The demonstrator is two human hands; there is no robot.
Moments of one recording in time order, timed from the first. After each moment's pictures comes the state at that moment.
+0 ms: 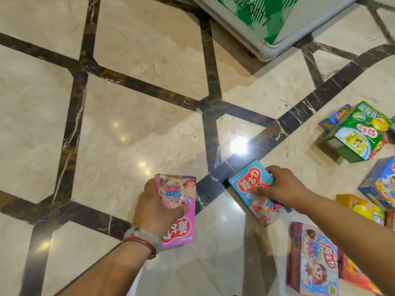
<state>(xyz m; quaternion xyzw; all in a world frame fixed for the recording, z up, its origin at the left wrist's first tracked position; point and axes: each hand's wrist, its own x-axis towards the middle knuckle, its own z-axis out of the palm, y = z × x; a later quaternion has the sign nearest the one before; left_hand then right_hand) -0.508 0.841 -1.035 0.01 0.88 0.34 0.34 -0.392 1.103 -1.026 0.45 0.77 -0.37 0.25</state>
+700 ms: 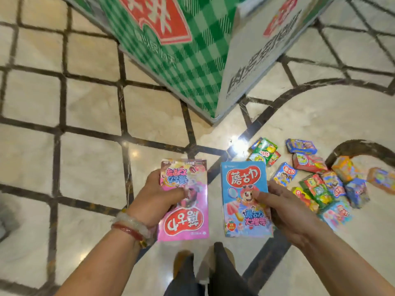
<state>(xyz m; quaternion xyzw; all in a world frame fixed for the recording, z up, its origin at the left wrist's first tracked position) -0.497 0.880 -0.517 -0.02 0.71 0.49 0.51 -0.307 1.065 -0.521 0.50 0.39 -0.77 0.03</state>
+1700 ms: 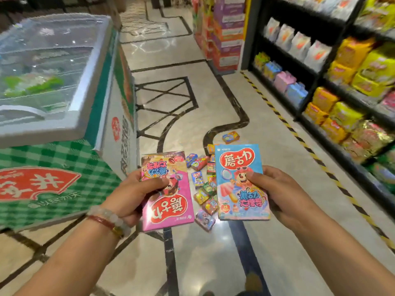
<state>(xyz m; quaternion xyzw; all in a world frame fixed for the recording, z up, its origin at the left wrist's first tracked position) -0.401 0.861 -0.160 0.35 0.53 0.35 0.69 -0.141 0.817 -0.167 0.61 0.26 -0.59 -0.46</state>
